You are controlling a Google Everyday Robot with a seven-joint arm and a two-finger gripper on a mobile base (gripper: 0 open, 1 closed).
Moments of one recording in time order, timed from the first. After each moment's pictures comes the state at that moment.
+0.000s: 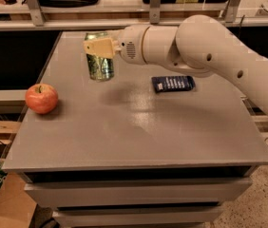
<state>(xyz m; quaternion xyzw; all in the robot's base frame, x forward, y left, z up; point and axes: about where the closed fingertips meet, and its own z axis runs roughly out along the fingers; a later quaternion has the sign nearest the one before) 0.614 0.084 0.970 -0.33 0.69 0.36 0.53</state>
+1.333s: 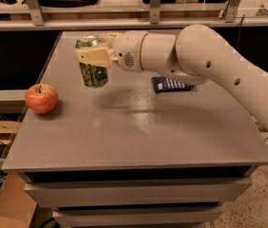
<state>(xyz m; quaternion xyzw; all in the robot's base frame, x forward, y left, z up) 0.592 0.101 0.968 -0.40 0.63 0.38 0.55</state>
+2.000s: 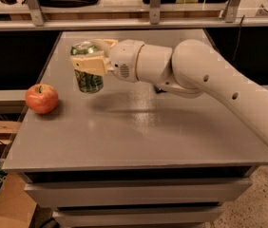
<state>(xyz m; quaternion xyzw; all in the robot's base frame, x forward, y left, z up) 0.575 0.111 0.962 -0.40 0.60 0.38 0.58</state>
